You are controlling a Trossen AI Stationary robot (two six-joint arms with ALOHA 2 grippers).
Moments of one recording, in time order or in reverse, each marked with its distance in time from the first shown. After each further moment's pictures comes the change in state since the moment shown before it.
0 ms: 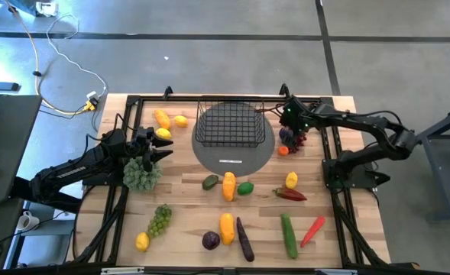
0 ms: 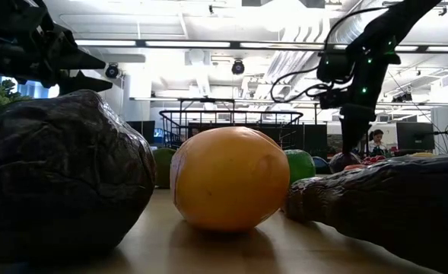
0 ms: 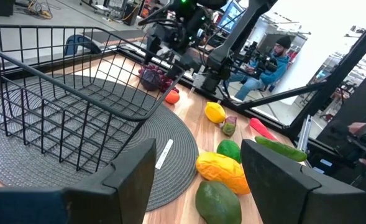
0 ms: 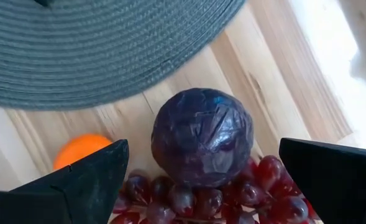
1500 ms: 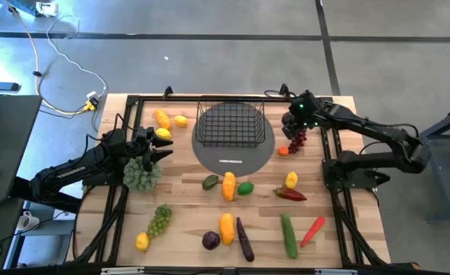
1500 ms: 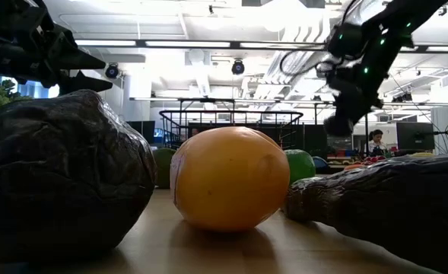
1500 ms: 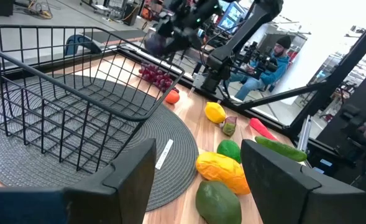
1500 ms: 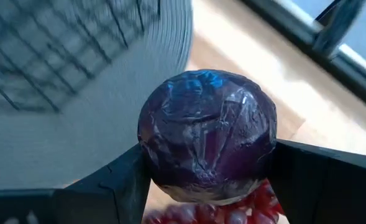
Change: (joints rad) left arm 0.000 0.000 0.000 0.000 0.000 0.000; right arm 0.002 -0.238 -0.001 0.024 0.064 0.354
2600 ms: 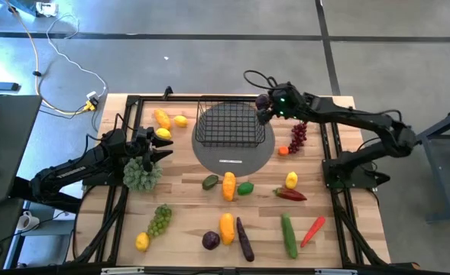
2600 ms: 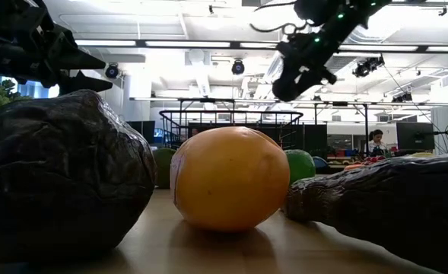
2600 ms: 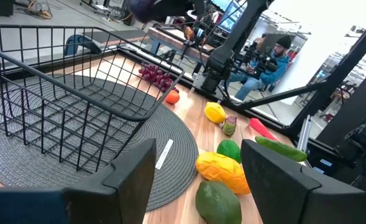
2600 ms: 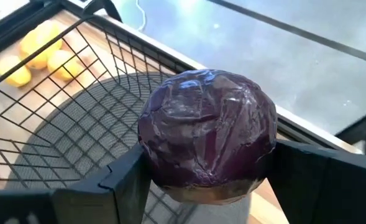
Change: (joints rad) left arm 0.000 0.000 0.000 0.000 0.000 0.000; right arm 0.205 0.262 0.321 0.195 0.149 0.219
